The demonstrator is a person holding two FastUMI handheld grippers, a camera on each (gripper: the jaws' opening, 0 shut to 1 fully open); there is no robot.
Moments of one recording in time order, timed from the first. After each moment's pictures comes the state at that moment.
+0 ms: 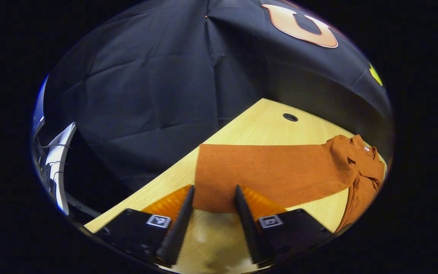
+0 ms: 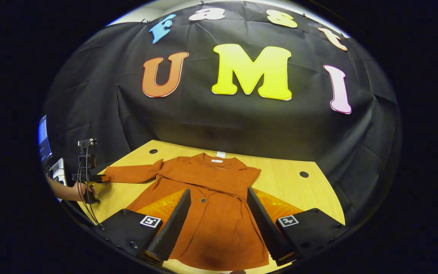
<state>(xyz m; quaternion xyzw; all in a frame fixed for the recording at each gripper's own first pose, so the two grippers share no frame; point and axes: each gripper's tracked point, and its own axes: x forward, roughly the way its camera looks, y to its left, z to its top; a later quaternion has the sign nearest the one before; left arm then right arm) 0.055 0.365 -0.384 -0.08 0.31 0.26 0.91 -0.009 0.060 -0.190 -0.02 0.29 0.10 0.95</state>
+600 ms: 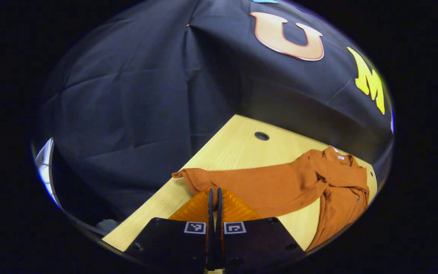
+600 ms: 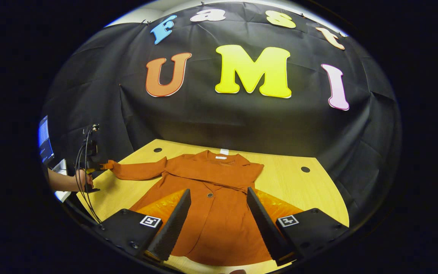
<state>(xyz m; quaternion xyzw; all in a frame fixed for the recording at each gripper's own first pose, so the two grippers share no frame) 0.102 0.346 -0.313 -0.08 0.27 0.14 0.95 -0.040 0.068 -0.191 -0.02 0.29 0.10 0.95</state>
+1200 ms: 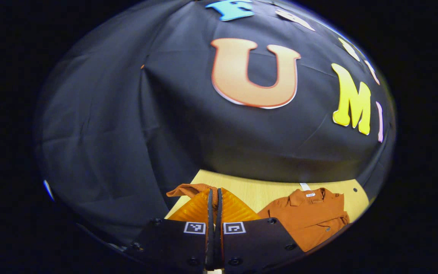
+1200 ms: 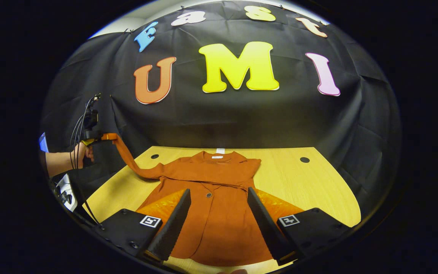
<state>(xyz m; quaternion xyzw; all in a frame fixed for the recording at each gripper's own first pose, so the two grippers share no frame) 0.225 0.281 -0.148 -0.01 0.16 0.06 0.99 -0.040 0.044 -0.199 0.04 0.29 0.07 0.95</state>
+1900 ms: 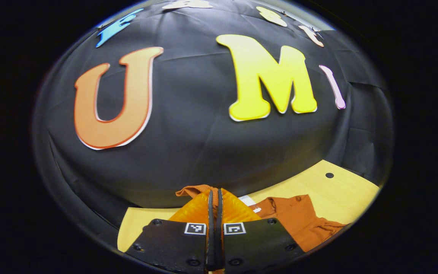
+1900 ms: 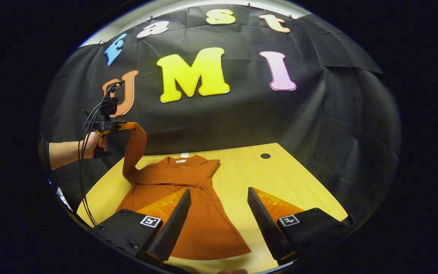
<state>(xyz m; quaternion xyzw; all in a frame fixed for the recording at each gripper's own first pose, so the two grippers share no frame) 0.309 -0.008 -0.127 0.10 0.14 -0.14 0.97 -0.064 -0.087 -0.182 0.06 0.28 -0.04 0.96</state>
